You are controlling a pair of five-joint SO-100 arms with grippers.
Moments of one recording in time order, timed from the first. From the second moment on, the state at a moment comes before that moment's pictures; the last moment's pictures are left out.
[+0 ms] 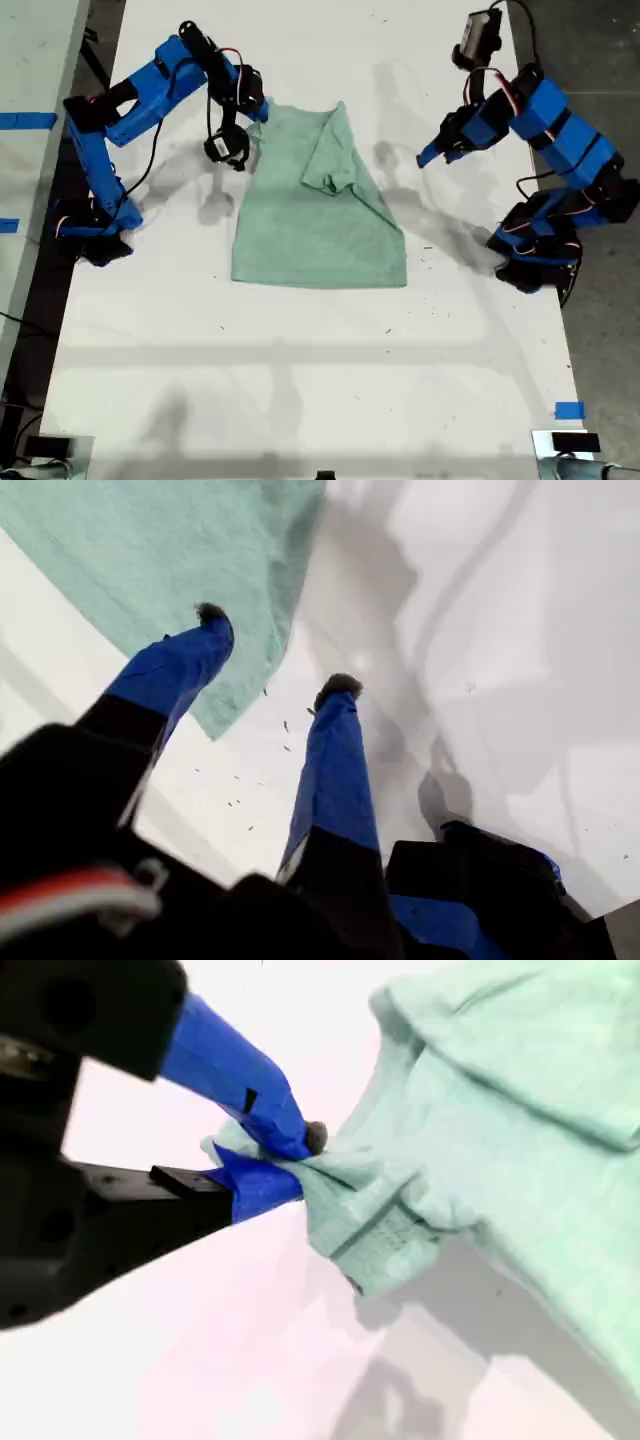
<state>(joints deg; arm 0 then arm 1) -47.6 71.1 61.9 81.7 39.0 43.1 120.1 98.3 92.1 -52.5</state>
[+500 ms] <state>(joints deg) -40.6 53.8 54.8 64.5 36.8 41.0 120.6 100.4 91.6 -49.7</state>
